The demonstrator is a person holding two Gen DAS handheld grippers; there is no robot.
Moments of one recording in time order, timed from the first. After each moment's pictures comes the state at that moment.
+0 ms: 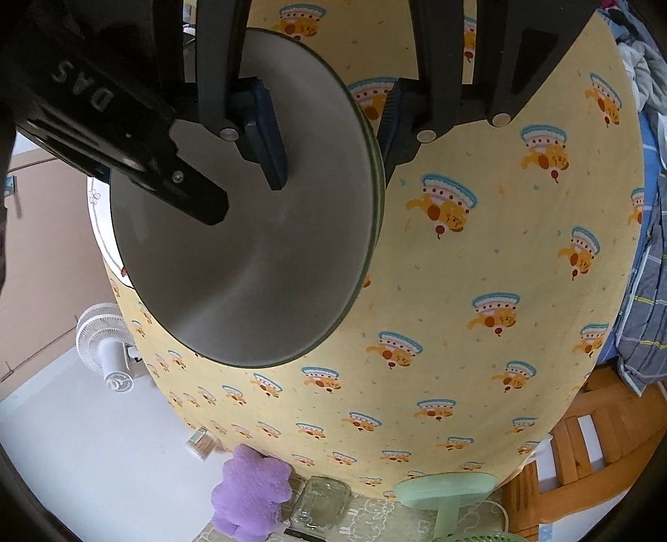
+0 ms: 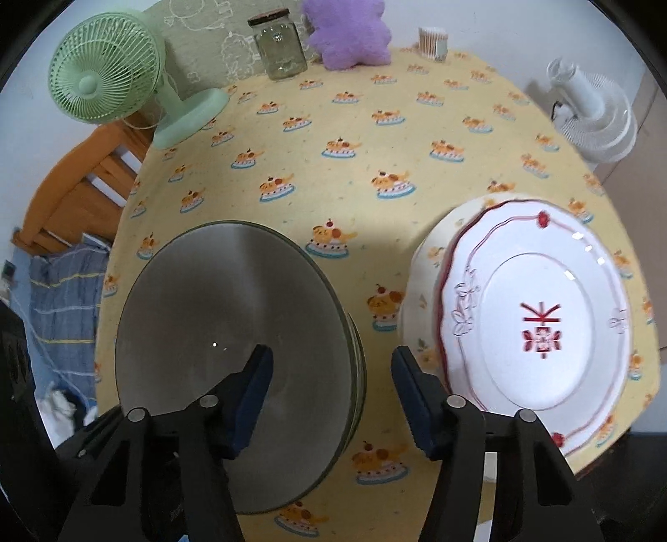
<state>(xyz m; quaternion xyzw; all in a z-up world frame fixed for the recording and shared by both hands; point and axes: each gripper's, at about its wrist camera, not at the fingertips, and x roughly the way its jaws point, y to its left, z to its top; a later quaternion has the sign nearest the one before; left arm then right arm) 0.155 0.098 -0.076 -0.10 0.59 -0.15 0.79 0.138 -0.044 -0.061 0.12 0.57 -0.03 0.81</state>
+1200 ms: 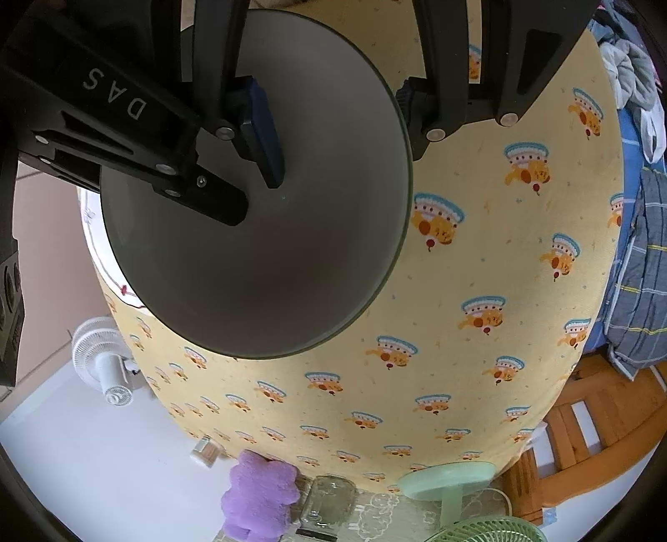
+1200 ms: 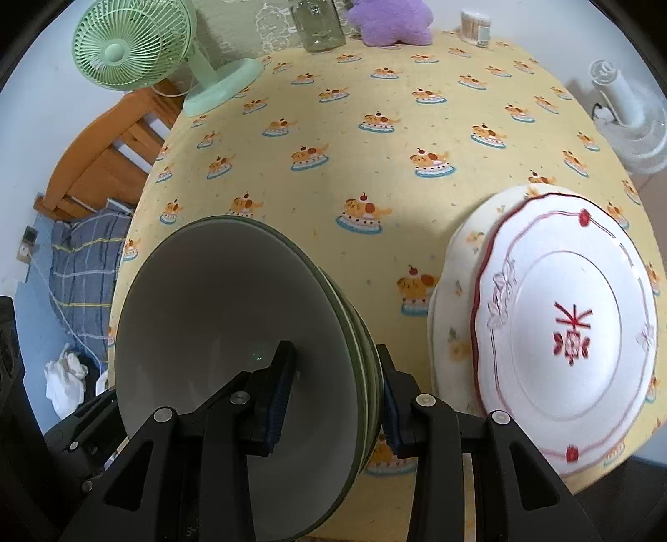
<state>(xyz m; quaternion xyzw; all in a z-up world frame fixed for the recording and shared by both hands) 0.140 0.096 -0.064 -0.06 0.59 -0.15 0.79 0.137 -0.036 -0.066 0.11 0.60 0.03 0.79</state>
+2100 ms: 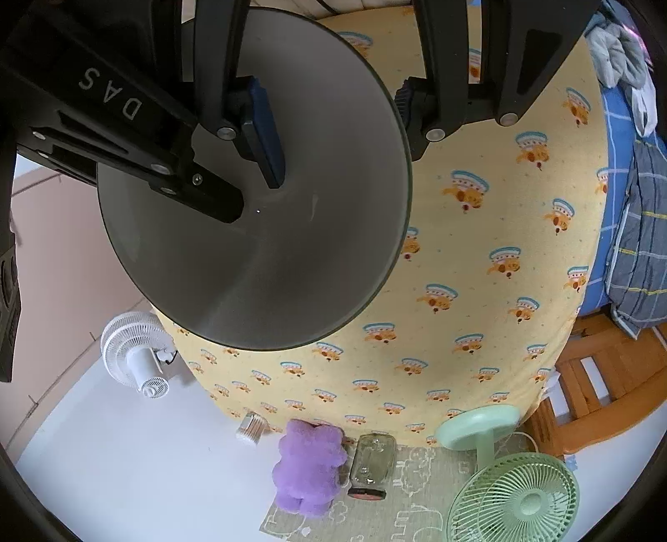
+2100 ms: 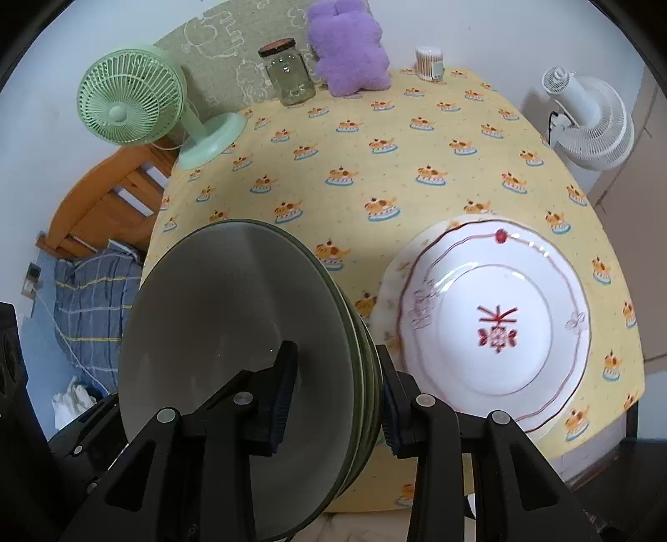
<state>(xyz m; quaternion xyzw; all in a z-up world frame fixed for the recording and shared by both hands) 0.126 0.050 -0.007 -0.05 0.55 -0.16 0.82 0.109 -0.073 -0.002 0.14 0.55 0.00 0.82</state>
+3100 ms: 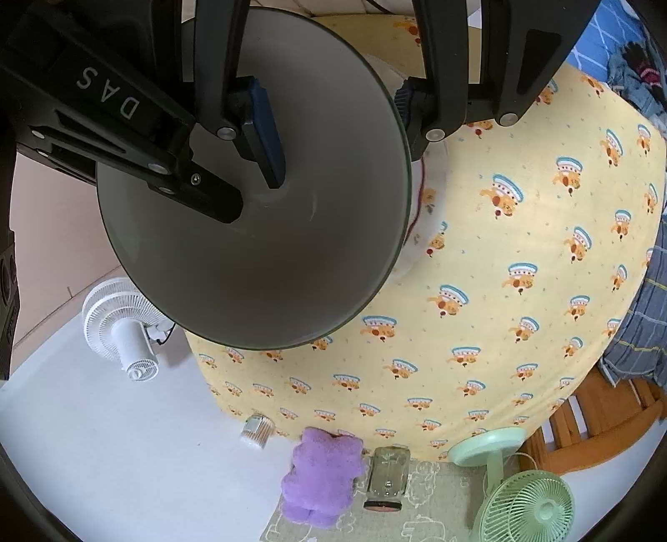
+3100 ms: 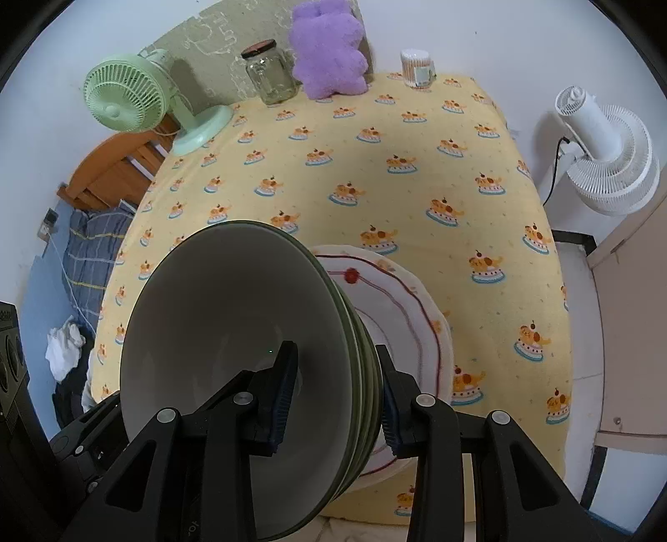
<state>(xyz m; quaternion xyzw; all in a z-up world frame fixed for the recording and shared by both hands) 0.112 -0.094 -0.020 -0.11 0.55 -0.07 0.82 0.120 -0.228 -0.007 0.08 0.57 0.09 0.81</state>
